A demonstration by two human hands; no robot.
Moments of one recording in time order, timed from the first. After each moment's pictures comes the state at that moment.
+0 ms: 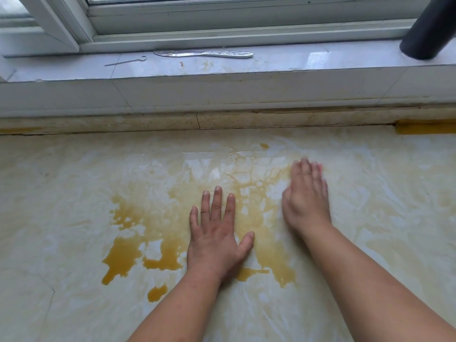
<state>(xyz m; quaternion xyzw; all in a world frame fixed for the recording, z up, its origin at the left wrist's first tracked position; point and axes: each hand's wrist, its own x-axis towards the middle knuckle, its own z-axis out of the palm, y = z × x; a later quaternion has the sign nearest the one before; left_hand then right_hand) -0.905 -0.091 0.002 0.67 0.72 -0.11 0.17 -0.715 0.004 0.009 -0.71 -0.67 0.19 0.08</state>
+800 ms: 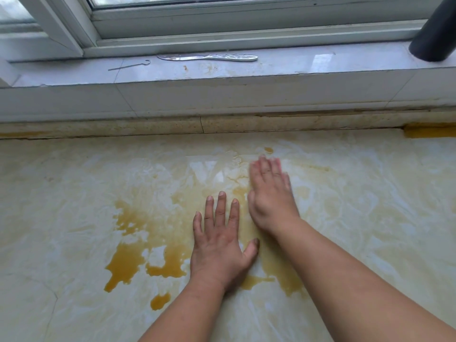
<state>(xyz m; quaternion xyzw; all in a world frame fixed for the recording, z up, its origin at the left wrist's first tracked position) -0.906 -0.091 0.002 0.67 0.71 -0.11 0.17 -0.780 0.018 0.011 -0.61 -0.76 0.21 0.05</state>
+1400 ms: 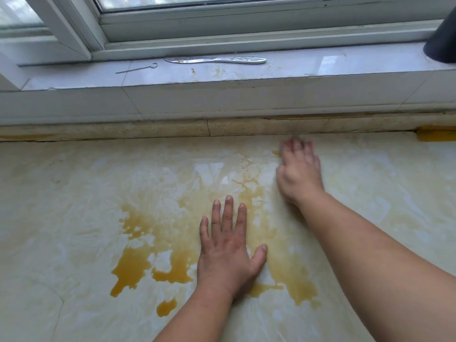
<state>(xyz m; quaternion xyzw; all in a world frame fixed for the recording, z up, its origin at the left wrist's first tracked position) -0.906 -0.091 0.004 0.68 0.71 -0.09 0.17 -0.752 0.088 0.011 -0.68 -0.71 0.19 0.06</state>
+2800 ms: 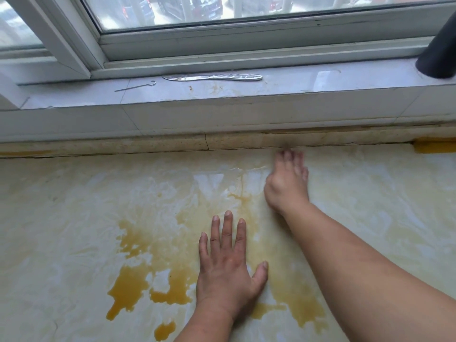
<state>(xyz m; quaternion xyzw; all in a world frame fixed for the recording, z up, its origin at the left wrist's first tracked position) -0.907 -0.096 -0.024 0.69 0.72 0.00 0.07 -0.784 0.095 0.012 -0.71 -0.67 0.22 0.10</state>
